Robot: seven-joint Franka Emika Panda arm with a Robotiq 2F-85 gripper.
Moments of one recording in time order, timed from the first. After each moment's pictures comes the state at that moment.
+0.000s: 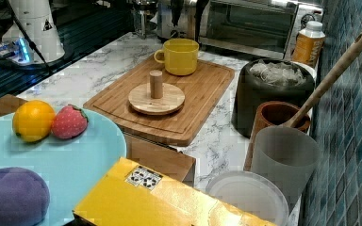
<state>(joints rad) 0.03 0.05 0.15 -2.15 0.02 0.47 -0.26</state>
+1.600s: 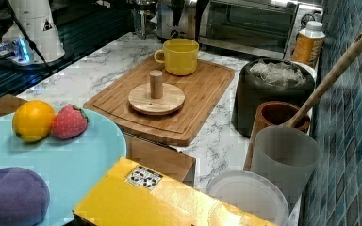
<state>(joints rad) 0.03 0.06 0.15 -2.15 0.02 0.48 -0.26</state>
